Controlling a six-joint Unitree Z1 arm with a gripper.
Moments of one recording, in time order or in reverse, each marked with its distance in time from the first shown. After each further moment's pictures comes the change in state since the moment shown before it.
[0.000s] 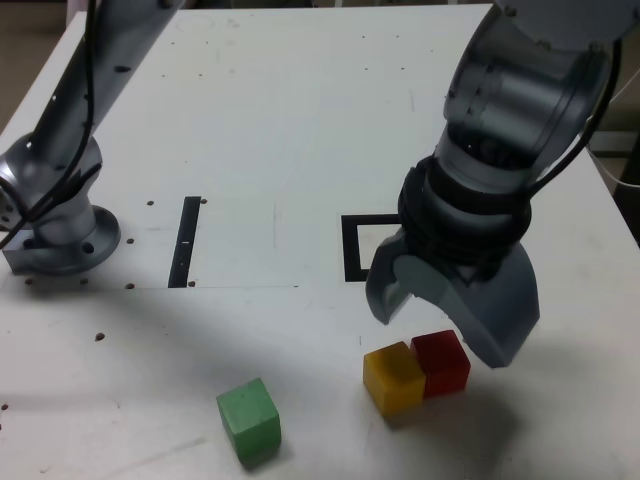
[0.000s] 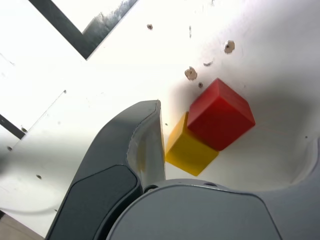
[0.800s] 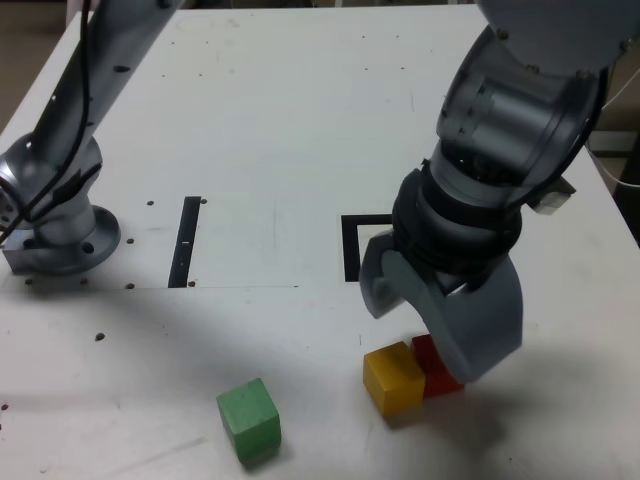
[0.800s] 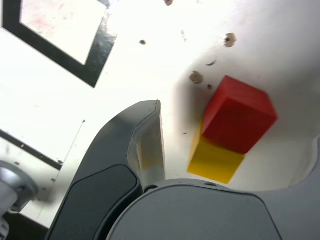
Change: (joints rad) arm -0.004 -0.002 0.061 -0.050 0.017 0.246
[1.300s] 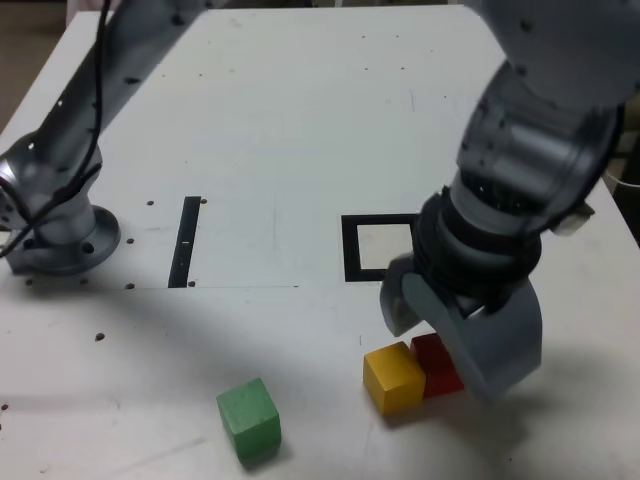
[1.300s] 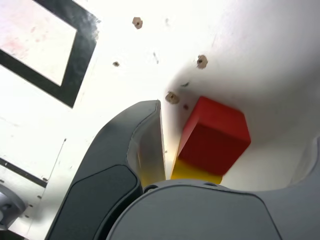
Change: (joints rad) arm 0.001 0.054 -0.032 -0.036 0.012 0.017
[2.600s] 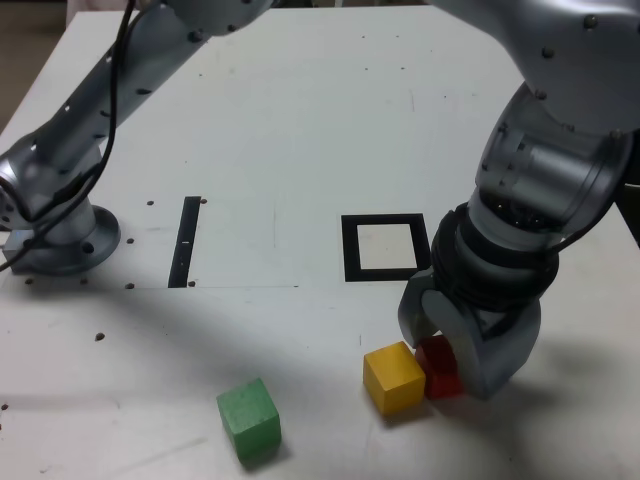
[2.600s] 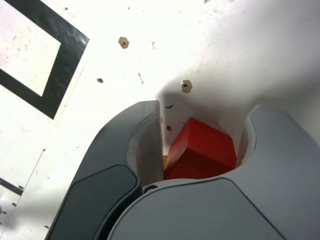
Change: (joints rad) arm 0.008 0.046 -0.042 -0.021 0.013 -0.073
